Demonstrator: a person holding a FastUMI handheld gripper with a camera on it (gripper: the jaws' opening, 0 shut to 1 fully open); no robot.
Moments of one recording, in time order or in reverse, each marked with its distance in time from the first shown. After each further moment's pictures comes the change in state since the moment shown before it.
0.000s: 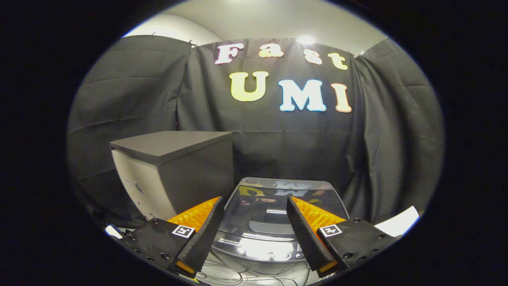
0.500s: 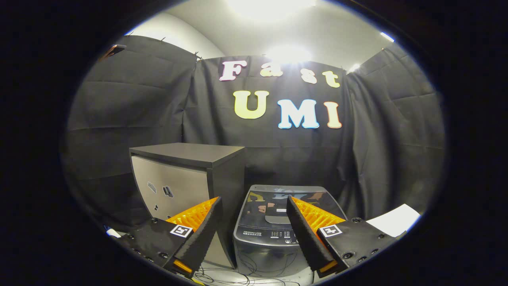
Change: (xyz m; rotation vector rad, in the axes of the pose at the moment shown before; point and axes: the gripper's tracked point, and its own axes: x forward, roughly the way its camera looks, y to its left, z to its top) arm -0.089 0.053 0.007 -0.012 -0.107 -0.089
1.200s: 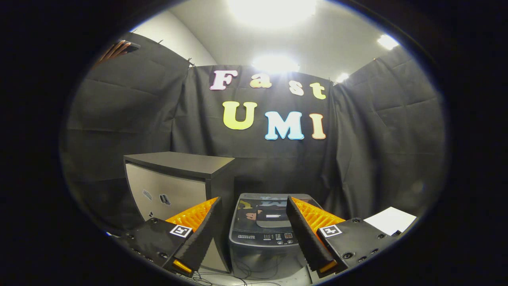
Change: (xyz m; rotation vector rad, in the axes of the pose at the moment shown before) arm -0.022 0.001 0.021 -0.011 -0.056 -0.095
